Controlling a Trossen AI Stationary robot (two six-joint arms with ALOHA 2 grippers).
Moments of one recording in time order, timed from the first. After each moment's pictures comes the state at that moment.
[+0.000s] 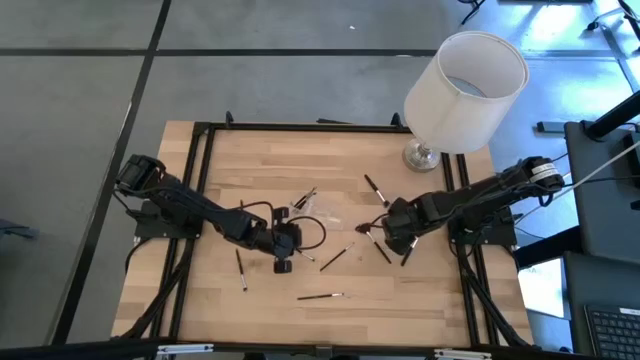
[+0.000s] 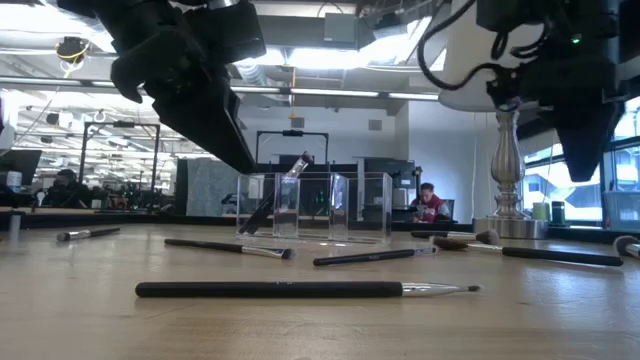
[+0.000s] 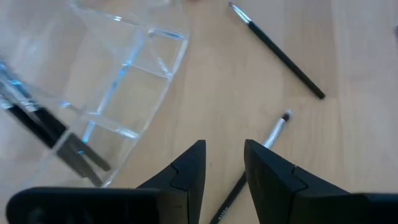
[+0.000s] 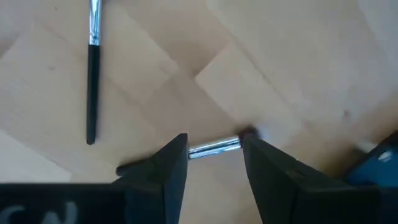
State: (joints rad) left arm -0.34 1.58 0.88 -0.24 -0.41 -0.32; right arm 0.27 1.35 0.92 -1.12 0.11 1.06
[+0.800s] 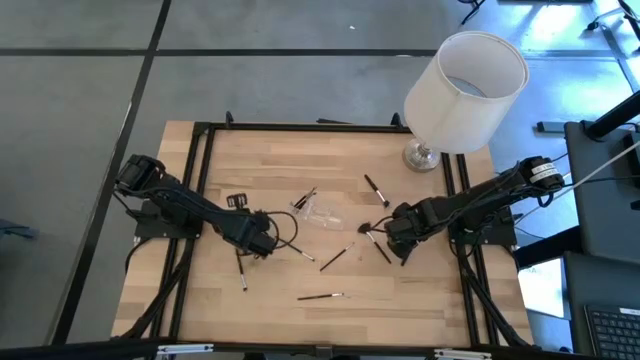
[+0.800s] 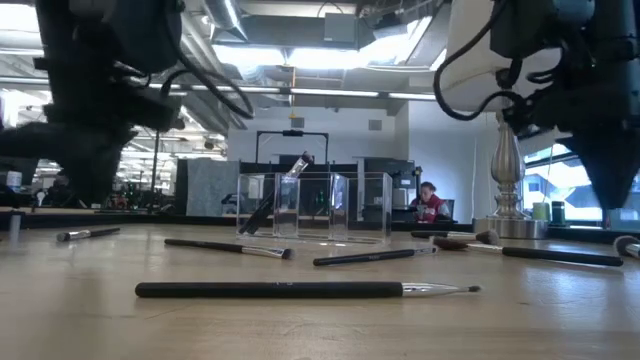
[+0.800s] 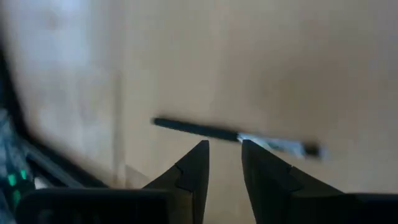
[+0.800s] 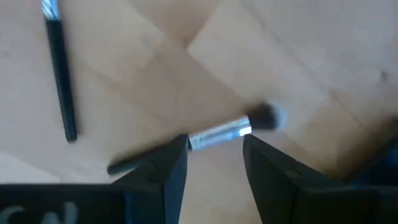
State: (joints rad) left arm -0.35 1.58 0.88 -1.11 -0.39 -0.59; right arm 0.28 1.35 0.81 -1.03 0.06 1.16
